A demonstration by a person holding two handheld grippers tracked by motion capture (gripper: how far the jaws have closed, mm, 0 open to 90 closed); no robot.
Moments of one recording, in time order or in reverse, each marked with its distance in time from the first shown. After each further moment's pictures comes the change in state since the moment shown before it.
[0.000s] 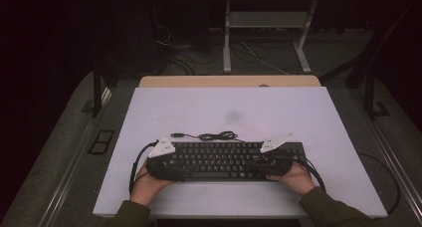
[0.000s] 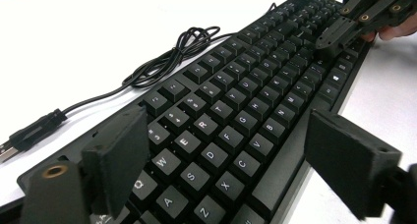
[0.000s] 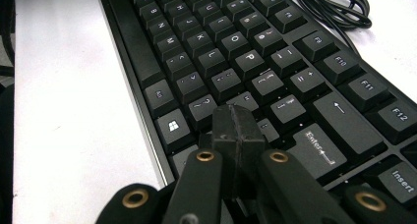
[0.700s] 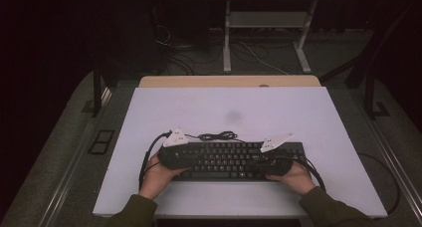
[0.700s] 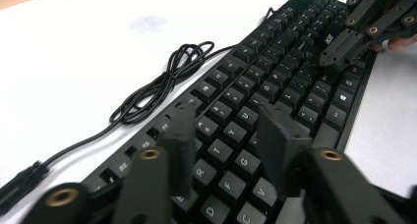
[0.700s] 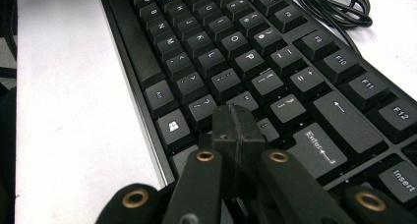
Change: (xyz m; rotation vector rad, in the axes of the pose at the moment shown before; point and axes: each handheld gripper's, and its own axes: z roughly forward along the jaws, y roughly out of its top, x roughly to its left) left arm 0.000 0.028 0.026 0.042 -0.026 0.053; right arm -0.001 0.000 0.000 0.000 0.007 0.007
